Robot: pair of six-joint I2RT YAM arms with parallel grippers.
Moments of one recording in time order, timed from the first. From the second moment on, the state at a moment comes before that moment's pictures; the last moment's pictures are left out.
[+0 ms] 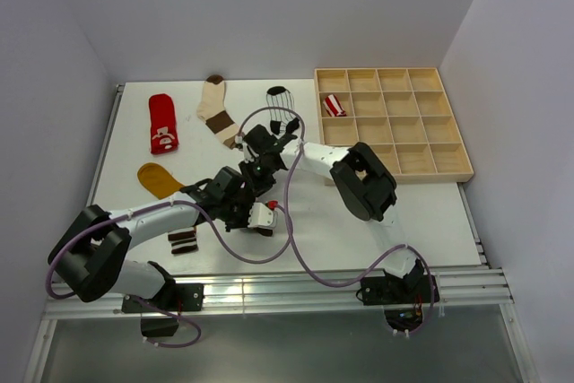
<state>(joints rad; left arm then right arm) -0.71 1.38 0.66 -0.32 0.45 0.93 0.79 2.19 1.61 -0.55 -0.40 0.34</state>
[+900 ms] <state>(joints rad) -0.64 1.53 0.85 -0.46 0.55 0.92 0.69 2.05 1.40 -0.47 -0.22 0.44</state>
